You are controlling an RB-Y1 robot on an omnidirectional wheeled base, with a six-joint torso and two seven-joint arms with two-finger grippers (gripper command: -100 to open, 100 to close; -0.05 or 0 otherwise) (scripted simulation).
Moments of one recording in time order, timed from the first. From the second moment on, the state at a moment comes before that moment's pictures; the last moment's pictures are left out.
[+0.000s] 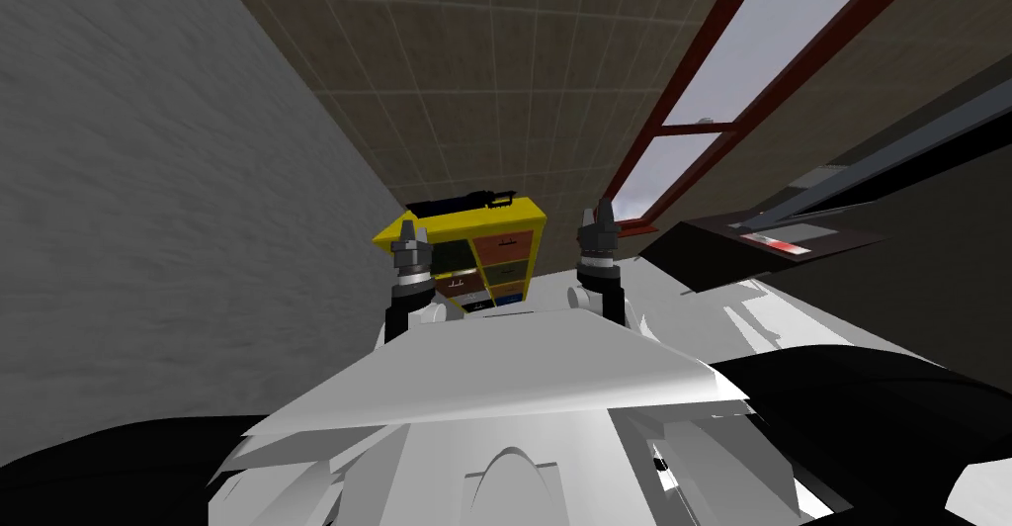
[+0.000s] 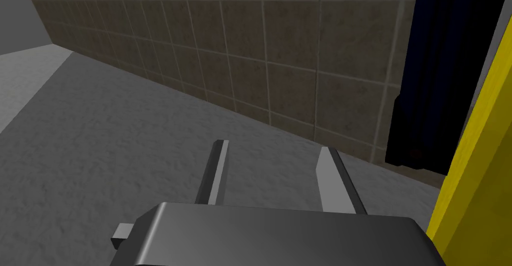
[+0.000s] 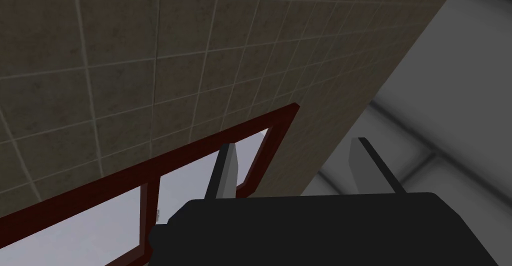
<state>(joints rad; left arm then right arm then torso) 0.49 0.03 -0.07 -2.37 -0.02 -0.35 -0.12 0.47 0.03 -0.02 -2.37 0.07 -0.45 0.10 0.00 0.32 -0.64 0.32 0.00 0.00</state>
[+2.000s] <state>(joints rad) 0.44 0.14 -0.05 -2.03 -0.04 -0.47 -0.14 0.47 0.03 -0.02 -2.37 0.07 -0.45 0.10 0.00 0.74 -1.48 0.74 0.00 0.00</state>
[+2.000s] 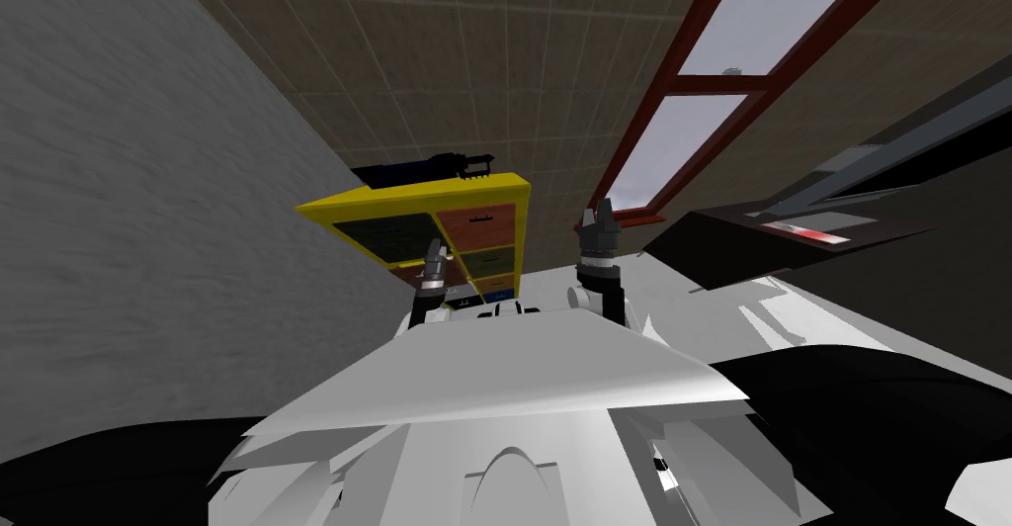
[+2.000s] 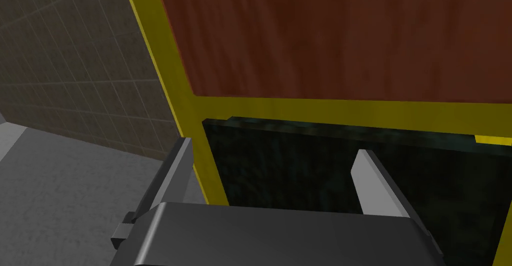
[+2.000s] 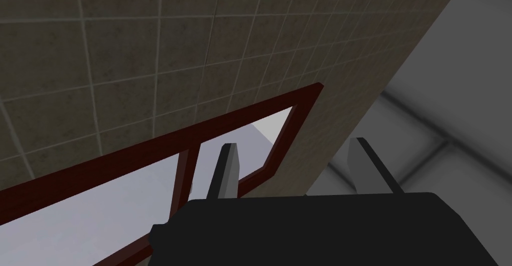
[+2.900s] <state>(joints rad) 0.41 0.15 -0.04 -1.83 -0.06 -0.54 -0.16 0.47 0.03 -0.02 -2.37 0.07 -0.45 0.10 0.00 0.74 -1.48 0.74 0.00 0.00</state>
